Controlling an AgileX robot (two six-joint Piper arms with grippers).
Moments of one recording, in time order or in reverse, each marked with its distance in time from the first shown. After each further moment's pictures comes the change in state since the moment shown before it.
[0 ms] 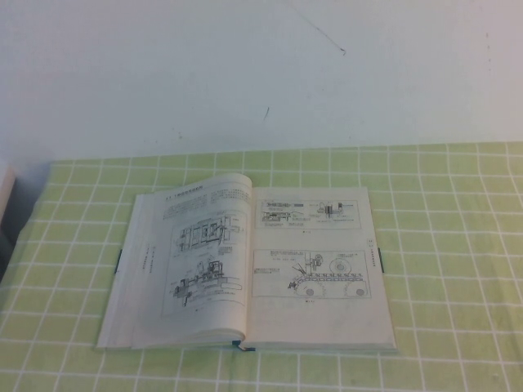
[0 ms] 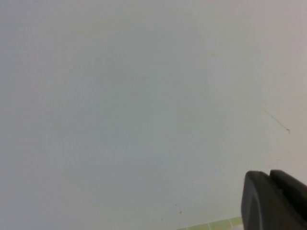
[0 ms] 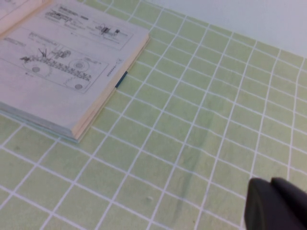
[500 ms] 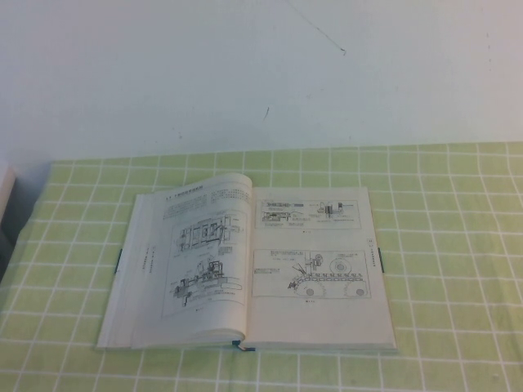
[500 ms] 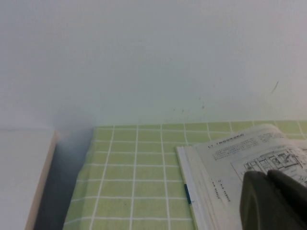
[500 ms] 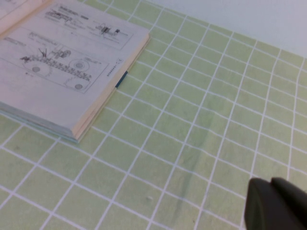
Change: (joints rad) right arm 0.000 0.000 0.000 0.000 0.000 0.000; left arm 0.180 -0.002 0.137 0.963 0.176 -1.096
